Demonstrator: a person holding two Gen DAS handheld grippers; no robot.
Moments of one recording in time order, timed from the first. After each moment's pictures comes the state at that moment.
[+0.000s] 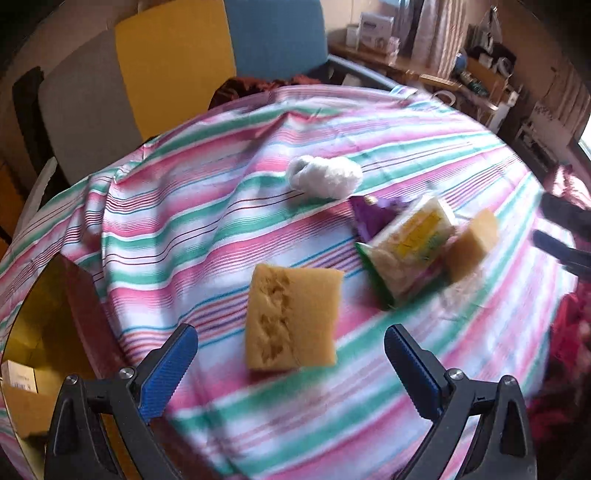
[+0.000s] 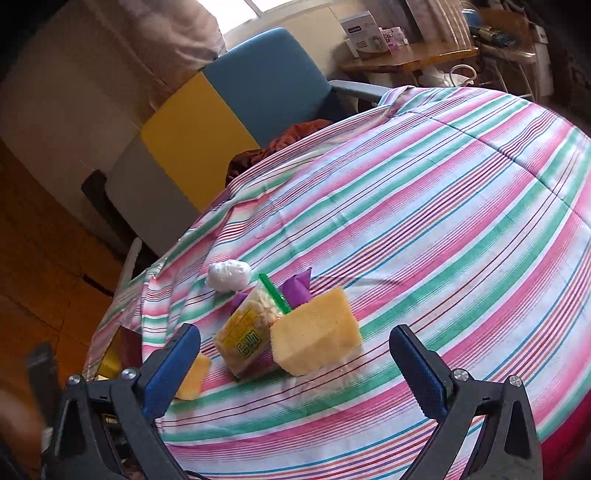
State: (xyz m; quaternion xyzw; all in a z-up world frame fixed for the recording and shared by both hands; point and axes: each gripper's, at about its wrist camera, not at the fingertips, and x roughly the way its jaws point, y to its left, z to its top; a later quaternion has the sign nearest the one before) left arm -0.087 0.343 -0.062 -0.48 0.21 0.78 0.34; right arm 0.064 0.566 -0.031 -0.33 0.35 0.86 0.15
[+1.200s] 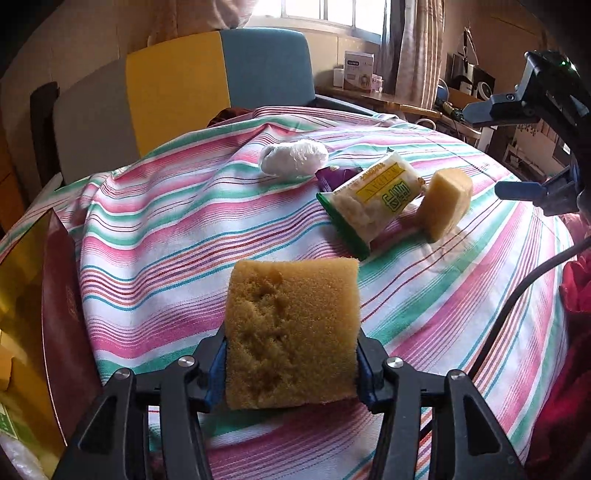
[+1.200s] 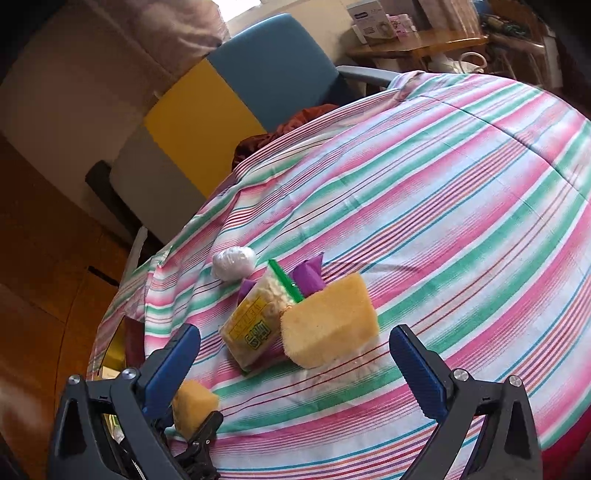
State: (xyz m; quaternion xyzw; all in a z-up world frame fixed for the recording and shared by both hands) left arm -0.018 0.307 -0.110 -0.38 0.16 0.83 0.37; right arm 0.049 0.560 -0.041 -0.36 0.35 0.86 0.12
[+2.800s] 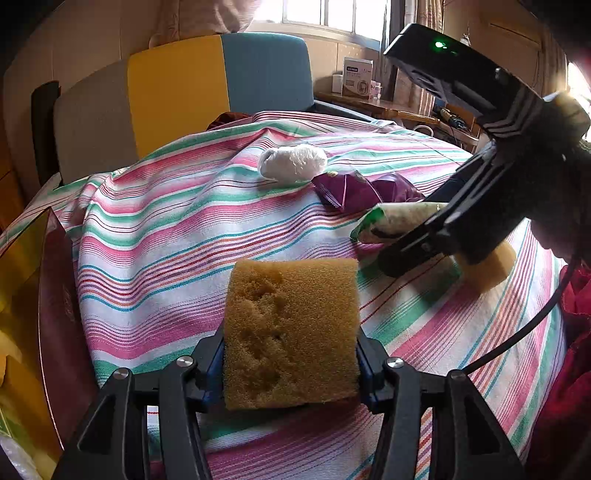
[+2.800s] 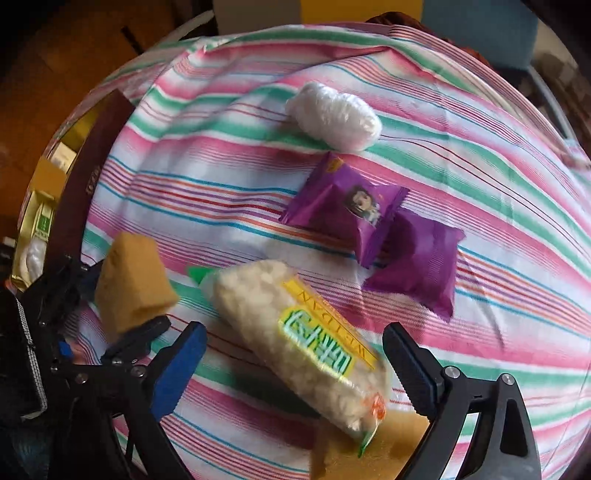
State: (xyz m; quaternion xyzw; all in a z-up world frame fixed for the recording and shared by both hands) left arm -0.018 0.306 -0.112 -0.37 0.15 0.84 0.38; right arm -0.057 0.484 -0.089 -0.62 0.03 0.78 -0.06
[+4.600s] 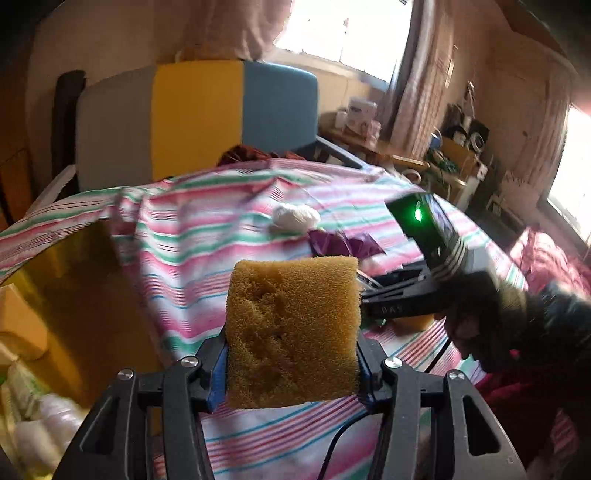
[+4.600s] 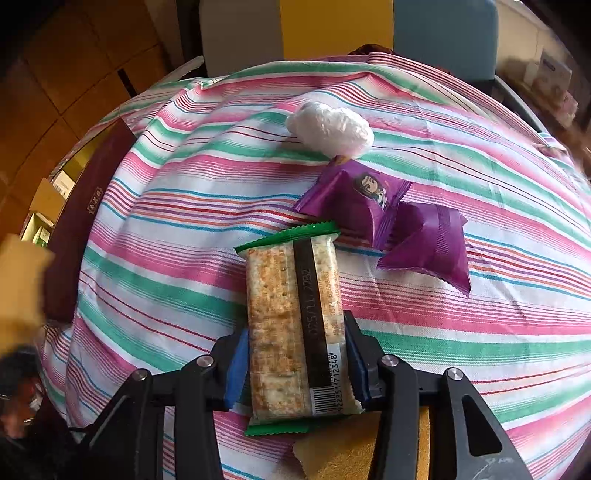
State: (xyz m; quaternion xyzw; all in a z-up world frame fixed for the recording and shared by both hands) left arm 0.004 0.232 -0.017 -0.36 0.07 0.84 0.39; right arm -0.014 0.497 -0.087 -0.53 0.06 0.84 -0.01
